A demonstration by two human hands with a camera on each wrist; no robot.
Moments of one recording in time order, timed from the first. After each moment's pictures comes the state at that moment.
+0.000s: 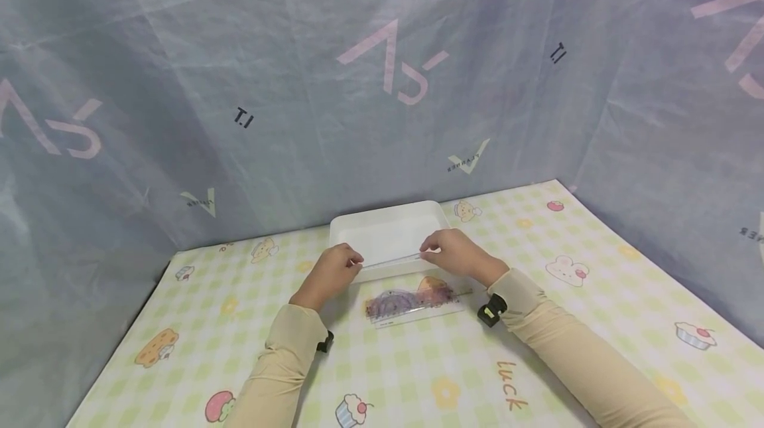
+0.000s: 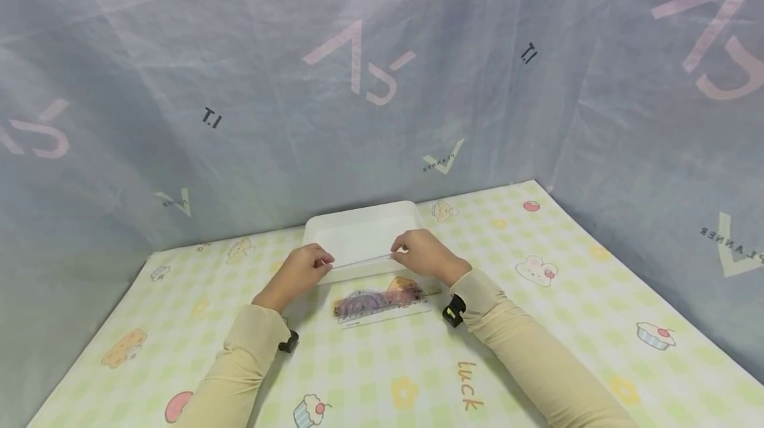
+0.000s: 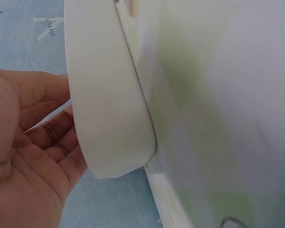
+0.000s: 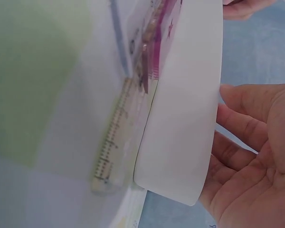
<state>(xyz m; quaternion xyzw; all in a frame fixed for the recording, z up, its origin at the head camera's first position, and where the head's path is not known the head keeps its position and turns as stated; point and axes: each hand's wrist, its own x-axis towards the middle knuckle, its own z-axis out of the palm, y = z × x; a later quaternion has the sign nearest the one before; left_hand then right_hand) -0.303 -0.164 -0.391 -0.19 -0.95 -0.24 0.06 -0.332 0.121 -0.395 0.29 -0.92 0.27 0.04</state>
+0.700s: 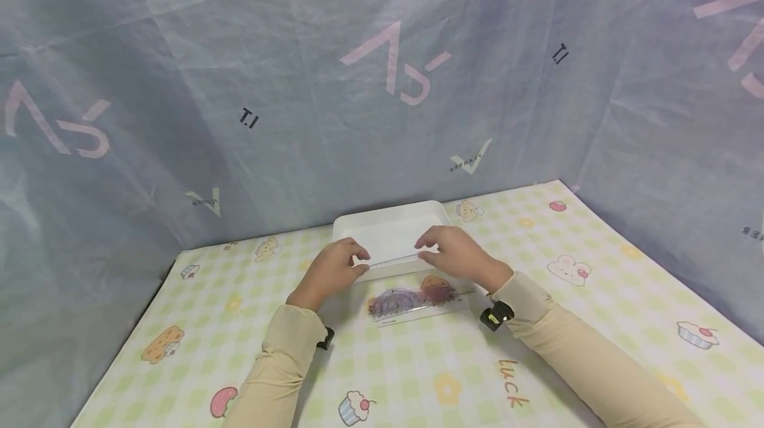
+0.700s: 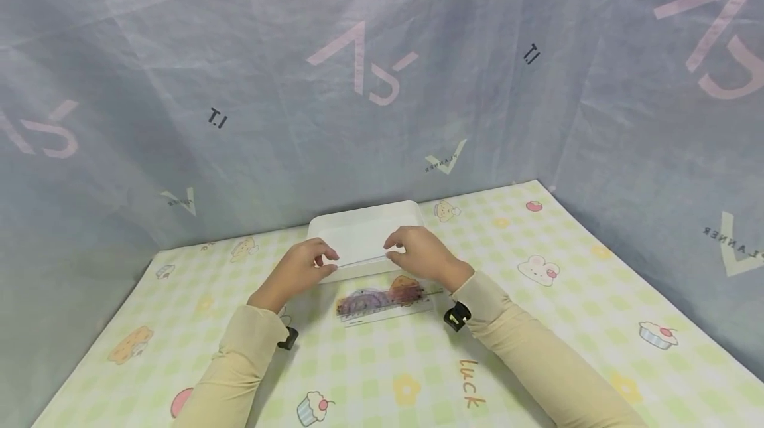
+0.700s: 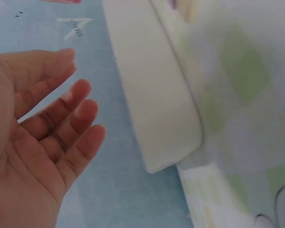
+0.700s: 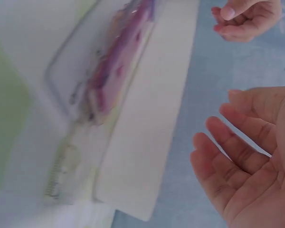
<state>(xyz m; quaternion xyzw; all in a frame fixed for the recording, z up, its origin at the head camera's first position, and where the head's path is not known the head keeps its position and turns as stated) -0.286 -0.163 -0.369 -0.23 -0.95 -0.22 0.08 -0.307 0.111 -0.376 0.31 -0.91 0.27 0.10</state>
